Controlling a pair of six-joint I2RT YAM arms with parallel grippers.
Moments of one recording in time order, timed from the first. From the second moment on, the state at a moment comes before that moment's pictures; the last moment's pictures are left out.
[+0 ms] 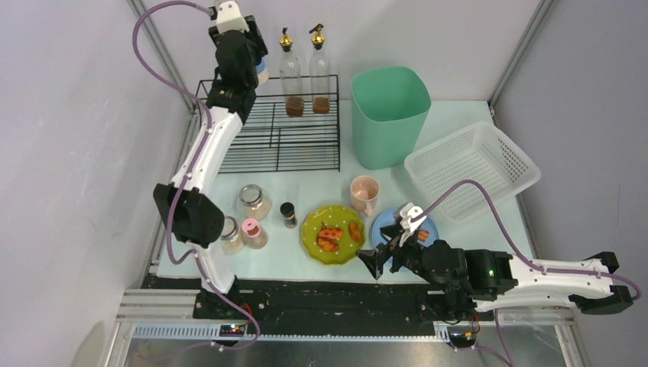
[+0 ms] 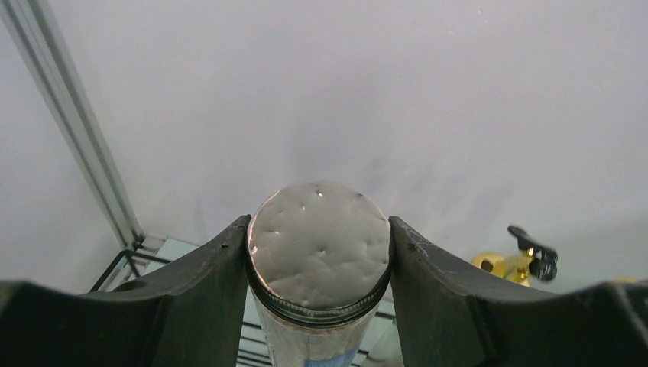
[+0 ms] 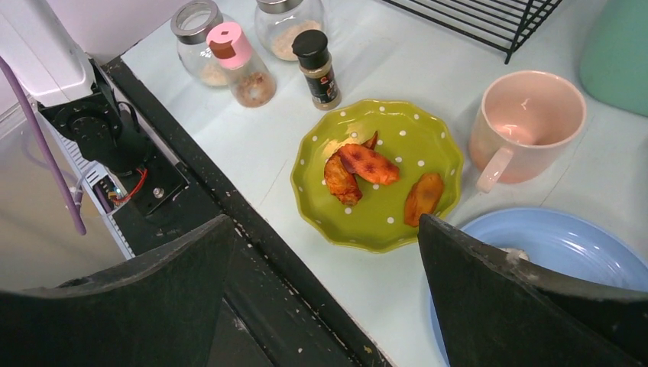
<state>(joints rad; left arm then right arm) -0.26 1.79 1.92 -0.01 -0.47 -0.12 1.52 0.60 0.68 -0.35 0.65 0.39</state>
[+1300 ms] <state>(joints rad) -0.16 2.00 1.91 -0.06 -0.46 -0.18 1.49 0.70 0.67 -0.29 0.64 0.37</state>
